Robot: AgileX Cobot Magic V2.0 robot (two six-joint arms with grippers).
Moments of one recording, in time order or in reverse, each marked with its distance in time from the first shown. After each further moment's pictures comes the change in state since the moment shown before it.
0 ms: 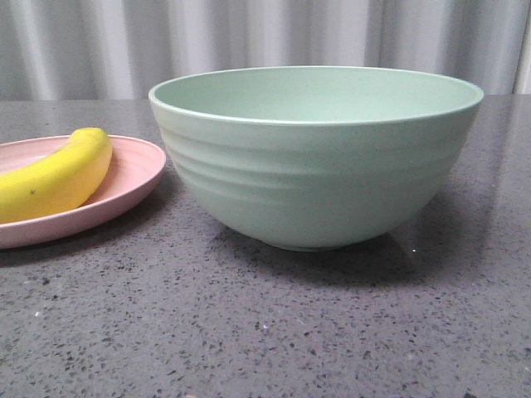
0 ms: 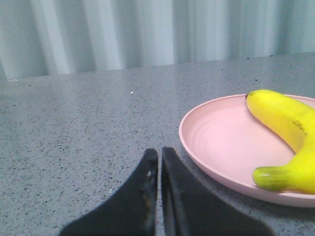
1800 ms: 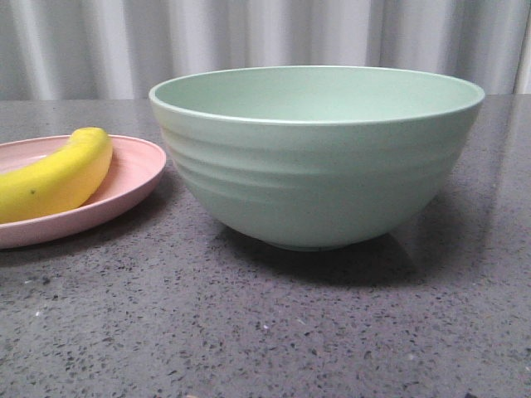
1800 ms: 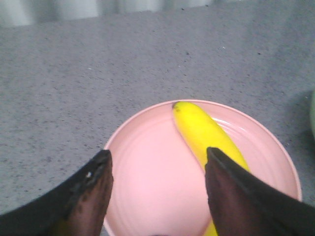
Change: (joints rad) left arm -0.206 0.758 -0.597 -0.065 0.251 0.000; right arm 0.000 0.585 -0.375 0.264 0.486 0.000
